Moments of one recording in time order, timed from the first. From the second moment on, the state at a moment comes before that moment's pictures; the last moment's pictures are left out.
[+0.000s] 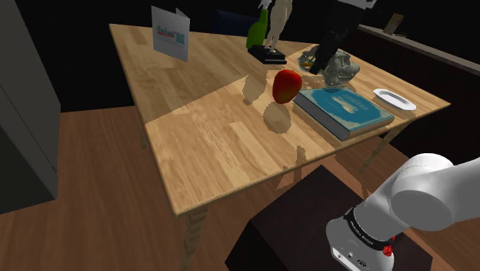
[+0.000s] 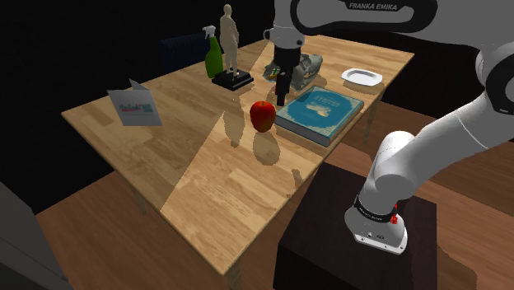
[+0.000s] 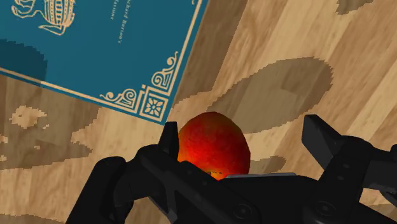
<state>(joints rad) 0.03 -0.55 0.01 -2.14 0.05 1.58 -0.23</state>
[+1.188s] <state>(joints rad) 0.04 -0.30 -0.01 -1.96 0.05 1.61 -0.35</state>
